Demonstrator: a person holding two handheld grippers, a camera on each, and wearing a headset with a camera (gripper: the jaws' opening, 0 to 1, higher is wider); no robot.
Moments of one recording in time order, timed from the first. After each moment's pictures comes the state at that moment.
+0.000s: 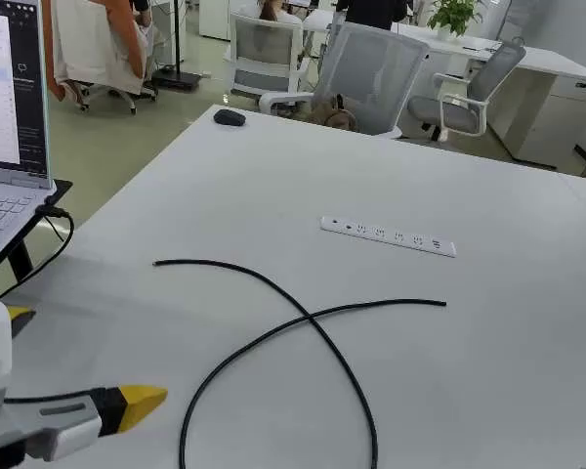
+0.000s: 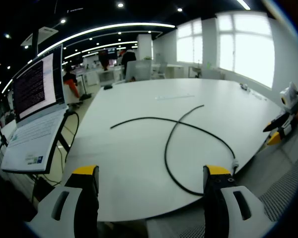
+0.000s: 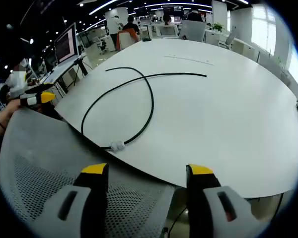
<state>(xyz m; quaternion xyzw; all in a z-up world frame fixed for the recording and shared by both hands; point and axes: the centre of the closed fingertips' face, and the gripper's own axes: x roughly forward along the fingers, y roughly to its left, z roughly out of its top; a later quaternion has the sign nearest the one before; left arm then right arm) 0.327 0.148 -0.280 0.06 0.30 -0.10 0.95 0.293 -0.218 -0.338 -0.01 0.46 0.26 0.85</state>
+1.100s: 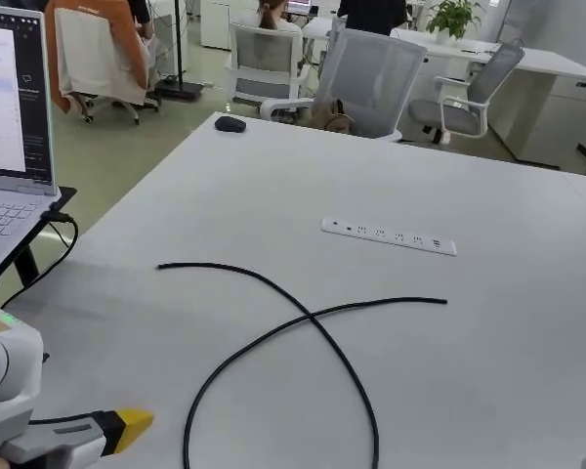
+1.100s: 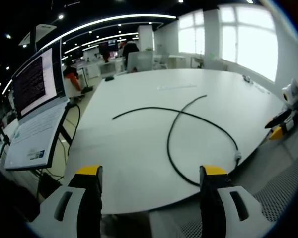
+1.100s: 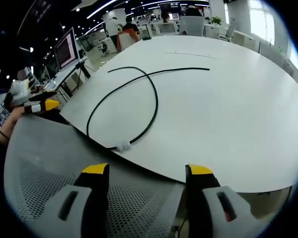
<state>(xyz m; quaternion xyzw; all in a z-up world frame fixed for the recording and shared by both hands) 0.324 0.149 -0.285 0.06 0.31 -0.10 0.94 0.285 -0.210 -0.332 0.00 0.46 0.27 0.84</state>
